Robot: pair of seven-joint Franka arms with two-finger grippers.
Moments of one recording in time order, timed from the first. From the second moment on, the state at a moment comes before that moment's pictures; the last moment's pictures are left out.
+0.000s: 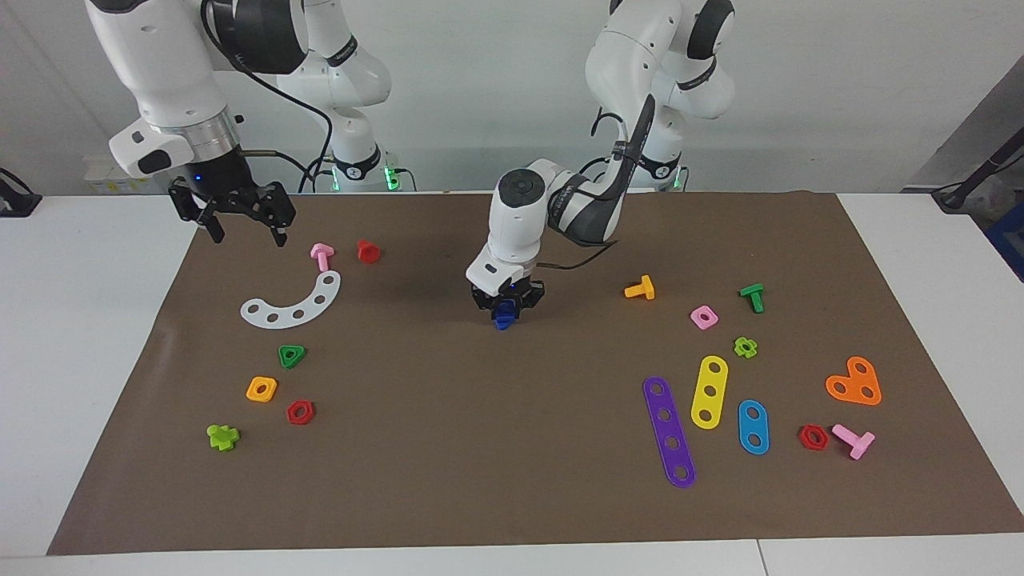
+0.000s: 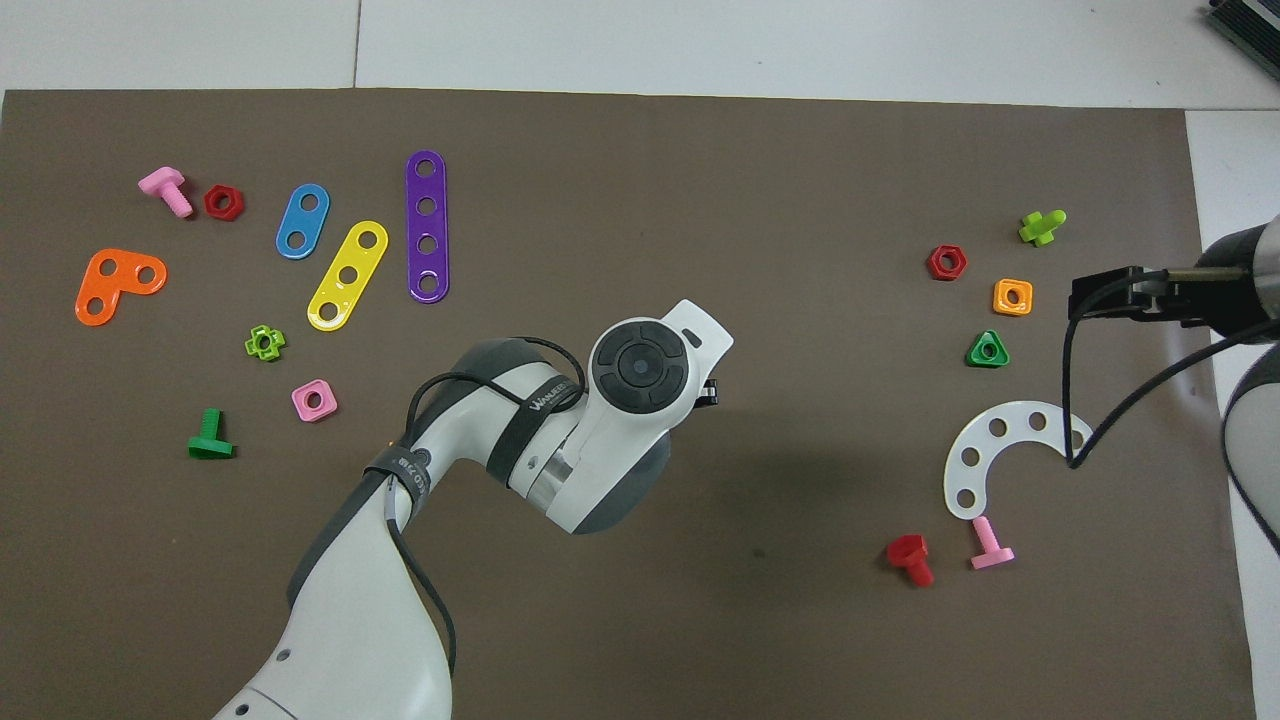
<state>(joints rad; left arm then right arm) -0.71 0.45 -0.05 -1.74 -0.04 2.26 -0.71 0.04 -0.04 -0.02 -1.70 -0.04 1.75 0.10</state>
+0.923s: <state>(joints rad) -0.51 0.40 -0.01 -1.51 -0.03 1.97 -0.67 0.05 -0.01 0.00 -1.64 -0.04 1.67 0.10</state>
